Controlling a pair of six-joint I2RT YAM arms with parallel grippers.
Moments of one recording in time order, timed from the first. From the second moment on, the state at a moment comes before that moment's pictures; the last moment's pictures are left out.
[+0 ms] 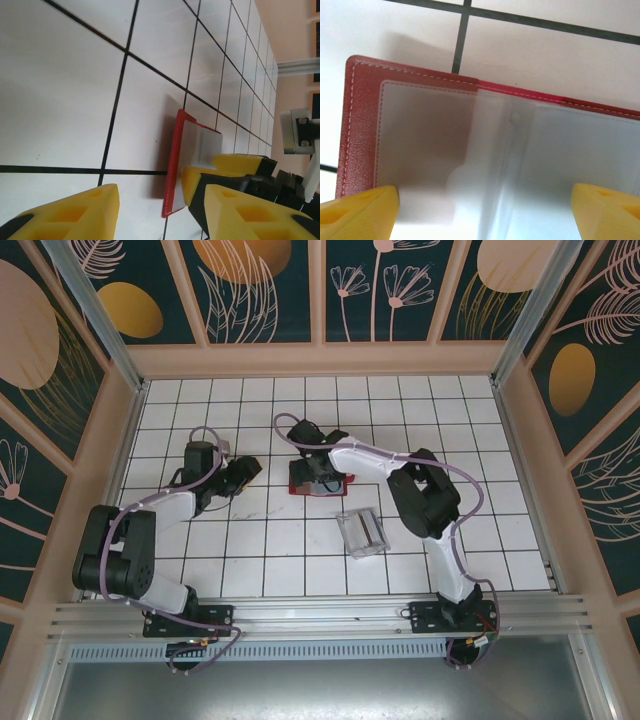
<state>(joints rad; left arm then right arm) -0.15 1.49 0.64 0.15 0.54 -0.85 0.79 2.12 1.61 -0.69 0.12 0.52</state>
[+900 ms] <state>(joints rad) -0.47 1.27 0.65 -0.15 0.48 -0.51 0.91 1.28 0.96 -0.81 0.03 0.72</state>
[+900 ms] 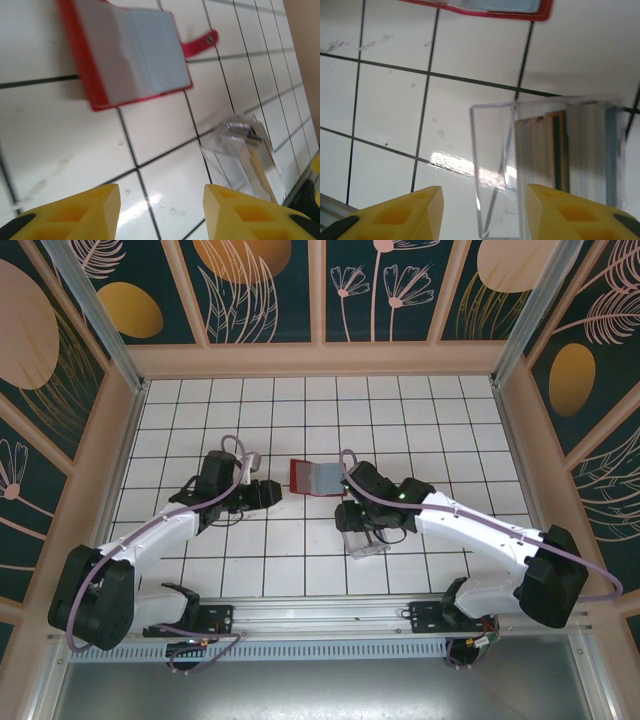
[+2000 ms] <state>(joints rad) -0.53 1.29 0.58 -0.05 0.32 -0.52 0.98 1.41 0.93 -0.93 0.40 0.70</state>
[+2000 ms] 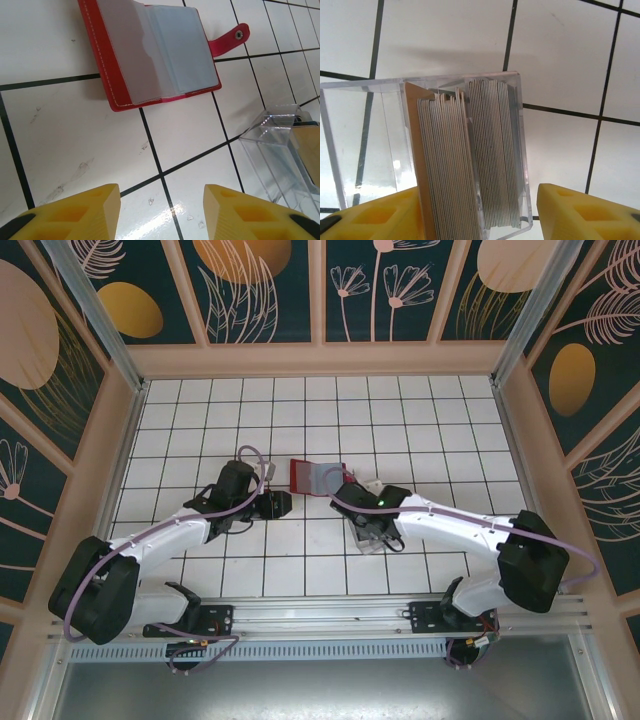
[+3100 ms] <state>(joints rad) -0.53 1.29 0.54 -0.02 0.27 -0.57 0.97 1.35 0.98 -0.91 0.31 0.65</state>
